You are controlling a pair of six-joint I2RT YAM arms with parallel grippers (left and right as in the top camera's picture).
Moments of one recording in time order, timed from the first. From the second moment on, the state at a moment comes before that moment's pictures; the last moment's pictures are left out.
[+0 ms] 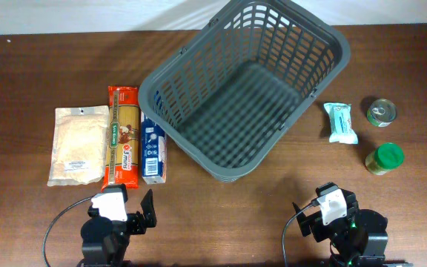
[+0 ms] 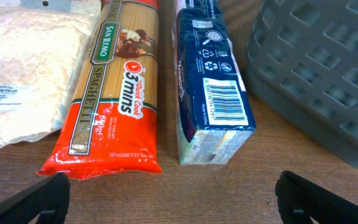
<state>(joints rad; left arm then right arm) 0.01 0.01 0.17 -0.69 0.07 -0.14 -0.05 0.00 0.18 -0.79 -0.29 -0.37</state>
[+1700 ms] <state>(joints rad) 0.01 0.45 0.72 -0.72 0.02 -0.12 -0.05 0.00 0.18 -0.79 -0.29 -0.37</state>
